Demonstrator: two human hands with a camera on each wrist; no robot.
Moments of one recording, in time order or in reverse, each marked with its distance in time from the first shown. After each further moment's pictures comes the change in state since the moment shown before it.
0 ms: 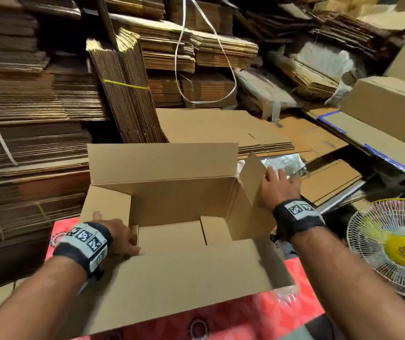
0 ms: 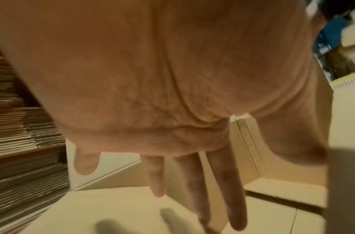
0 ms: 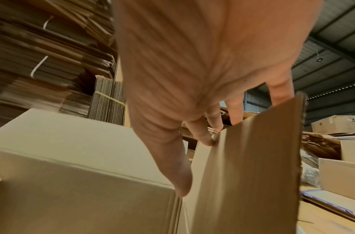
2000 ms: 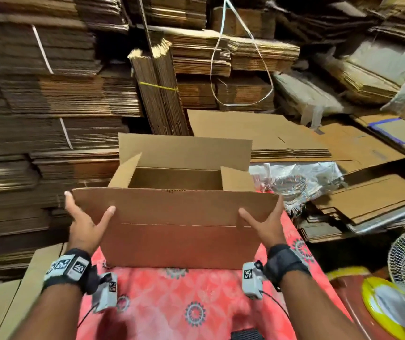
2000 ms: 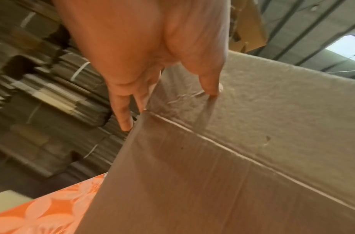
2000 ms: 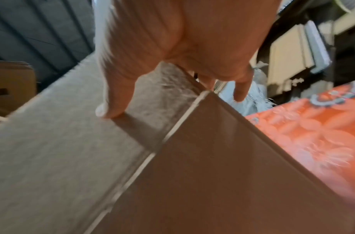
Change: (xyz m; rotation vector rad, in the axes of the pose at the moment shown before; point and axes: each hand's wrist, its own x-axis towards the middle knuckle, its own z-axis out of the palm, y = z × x) left_hand -0.043 0.009 0.114 -1.430 1.154 -0.436; right_hand -0.037 -0.022 0.118 1.704 0.080 -0.057
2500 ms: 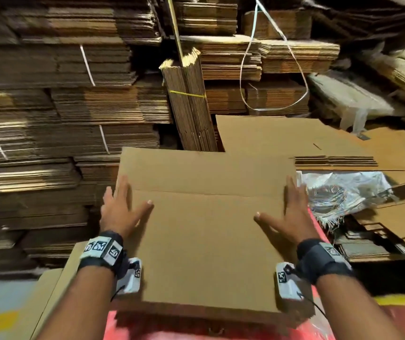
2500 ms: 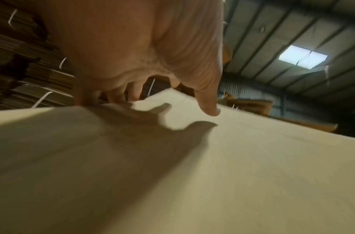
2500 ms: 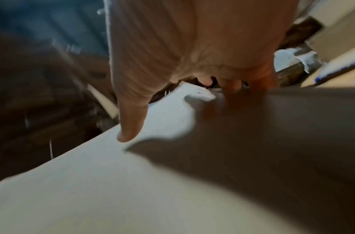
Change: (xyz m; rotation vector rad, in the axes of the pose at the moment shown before) left_hand 0.017 0.049 -0.007 0.349 -0.061 -0.007; right_hand 0.027 -0.055 -0.007 -0.522 -0.185 -0.227
